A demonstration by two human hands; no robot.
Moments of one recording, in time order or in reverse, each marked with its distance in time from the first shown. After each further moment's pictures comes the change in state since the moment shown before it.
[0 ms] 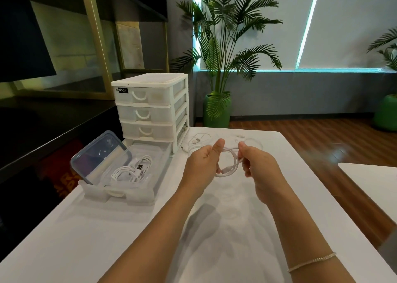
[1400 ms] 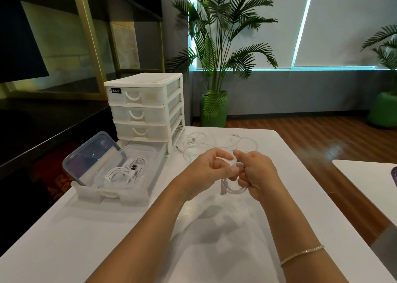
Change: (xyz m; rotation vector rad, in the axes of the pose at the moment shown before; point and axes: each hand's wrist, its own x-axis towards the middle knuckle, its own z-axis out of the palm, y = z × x) left_hand -0.007 0.003 -0.005 -0.112 -0.510 0.007; right_hand 0.006 0.009 -0.007 0.120 0.042 0.124
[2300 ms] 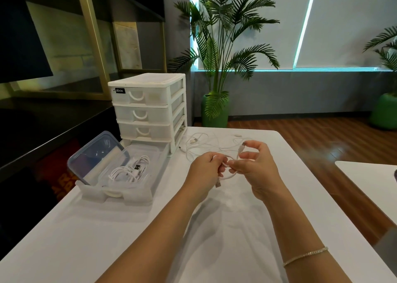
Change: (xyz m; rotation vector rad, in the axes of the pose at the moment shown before) left_hand 0.013 -0.007 0.011 0.063 0.440 -0.155; right_hand 0.009 0.005 0.004 -0.020 -0.034 -0.211
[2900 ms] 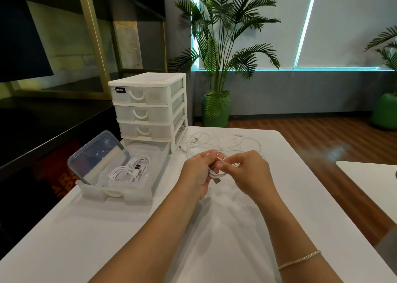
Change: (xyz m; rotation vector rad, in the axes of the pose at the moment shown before) left_hand 0.006 -0.005 -0.007 -0.609 0.018 -0.218; right_hand -0.004 0.007 0.006 -0.630 0.003 -0.267
